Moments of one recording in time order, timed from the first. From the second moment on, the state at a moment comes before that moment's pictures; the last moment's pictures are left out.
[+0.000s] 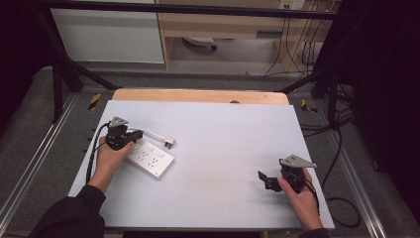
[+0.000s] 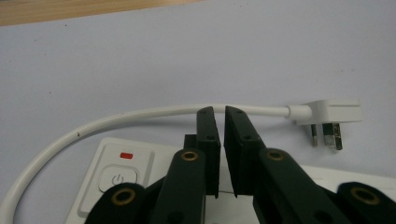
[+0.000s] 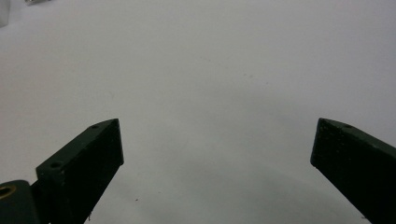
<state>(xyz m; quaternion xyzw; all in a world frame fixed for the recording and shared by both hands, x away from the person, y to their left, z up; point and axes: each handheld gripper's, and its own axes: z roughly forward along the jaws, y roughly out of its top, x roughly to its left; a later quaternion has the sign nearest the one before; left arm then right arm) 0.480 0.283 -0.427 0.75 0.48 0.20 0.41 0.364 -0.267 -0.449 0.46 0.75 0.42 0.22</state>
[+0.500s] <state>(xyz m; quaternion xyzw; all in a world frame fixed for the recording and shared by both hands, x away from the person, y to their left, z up) 0.480 0.280 -0.426 0.74 0.47 0.21 0.42 0.364 -0.267 -0.449 0.46 0.75 0.42 0.22</state>
